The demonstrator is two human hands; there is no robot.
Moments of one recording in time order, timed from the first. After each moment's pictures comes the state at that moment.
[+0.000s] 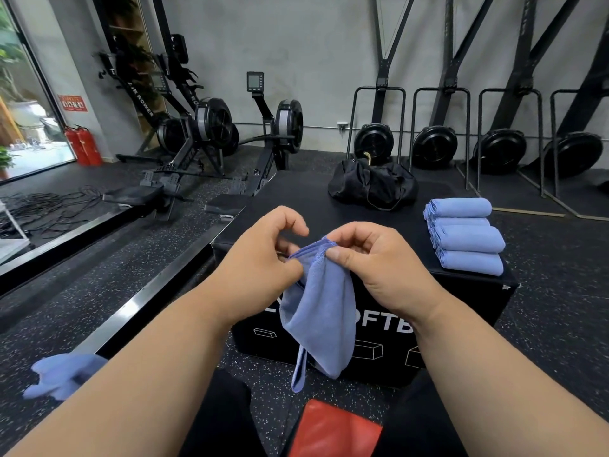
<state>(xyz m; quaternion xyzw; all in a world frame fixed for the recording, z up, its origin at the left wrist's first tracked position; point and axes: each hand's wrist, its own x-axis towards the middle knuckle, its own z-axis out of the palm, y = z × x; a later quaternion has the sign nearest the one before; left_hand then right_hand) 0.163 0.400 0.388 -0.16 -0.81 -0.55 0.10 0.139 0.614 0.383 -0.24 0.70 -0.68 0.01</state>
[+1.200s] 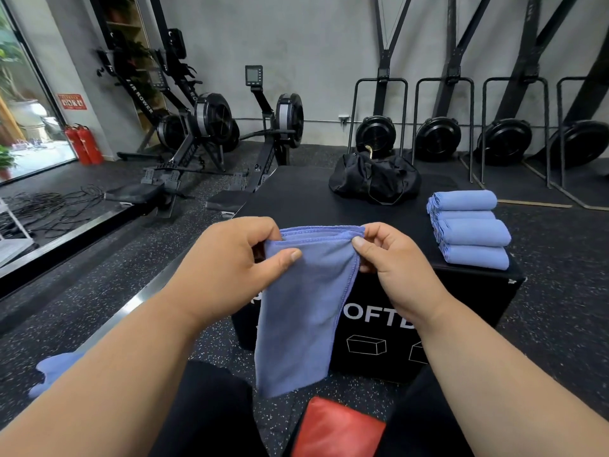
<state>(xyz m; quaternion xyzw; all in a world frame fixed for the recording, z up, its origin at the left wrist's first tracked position) 0.168 0.373 0.394 -0.19 -0.90 -0.30 0.24 0.107 0.630 0.345 -0.13 0.68 -0.72 -0.03</state>
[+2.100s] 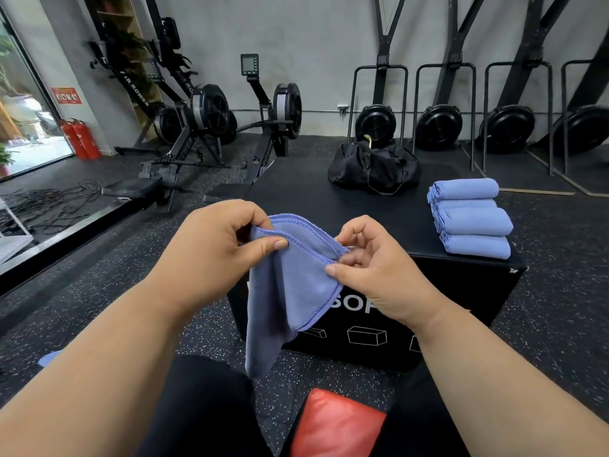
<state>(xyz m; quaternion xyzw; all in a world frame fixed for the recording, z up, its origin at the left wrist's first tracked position) 0.163 0.365 0.397 -0.18 -0.90 -0.30 0.26 0.126 0.623 0.340 -0.24 0.68 -0.69 0.02</state>
